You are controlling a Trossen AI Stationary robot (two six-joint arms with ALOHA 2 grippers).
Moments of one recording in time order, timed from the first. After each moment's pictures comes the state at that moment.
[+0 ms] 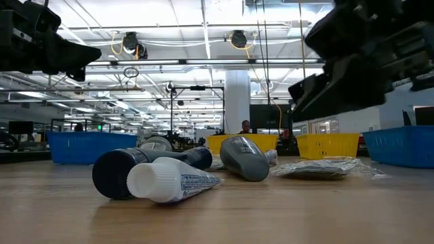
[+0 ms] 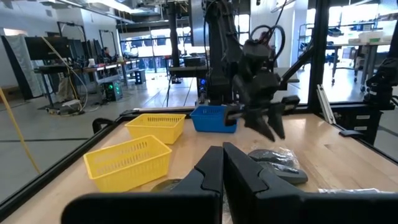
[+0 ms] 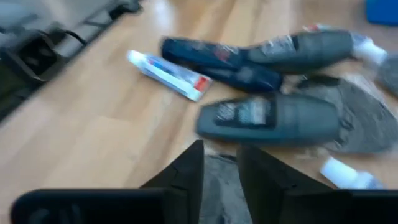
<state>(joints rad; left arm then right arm) -0.02 0.03 0.02 0.08 -0.03 0.07 0.32 1.59 0.47 0.63 0.00 0.07</state>
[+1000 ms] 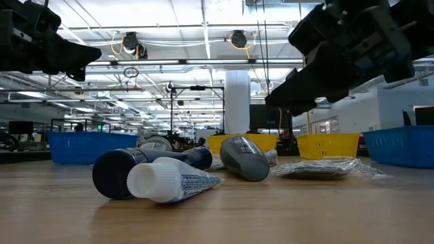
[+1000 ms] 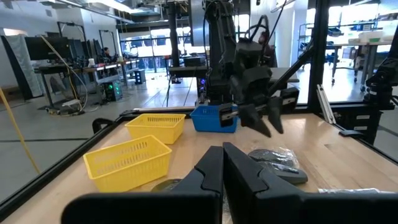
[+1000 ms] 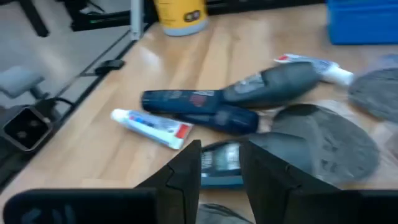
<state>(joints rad) -0.02 0.03 0.02 0.08 -0.03 0.07 0.27 1.62 0.48 0.81 -0.01 0.20</state>
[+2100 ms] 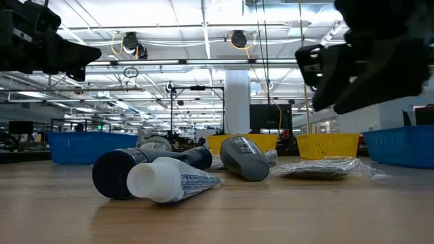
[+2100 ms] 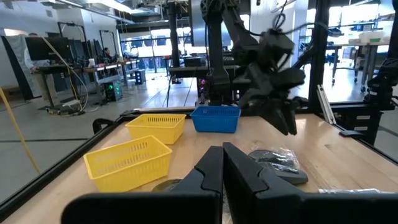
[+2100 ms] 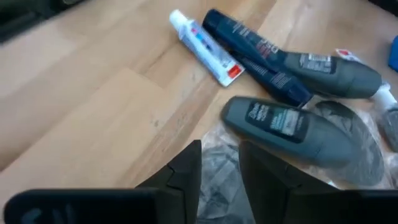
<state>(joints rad) -0.02 0.03 0.02 0.08 -0.03 0.07 0.47 1.51 0.61 0.26 0.14 -0.20</state>
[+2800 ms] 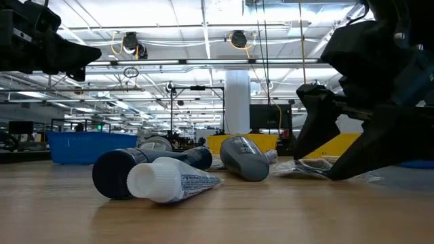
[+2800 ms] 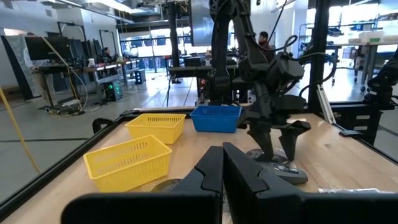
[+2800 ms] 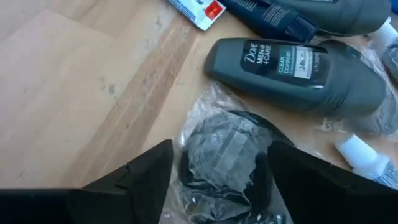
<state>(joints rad) -0.02 0.03 0.02 0.08 -0.03 0.07 0.51 1.75 0.61 0.40 0.32 -0.06</state>
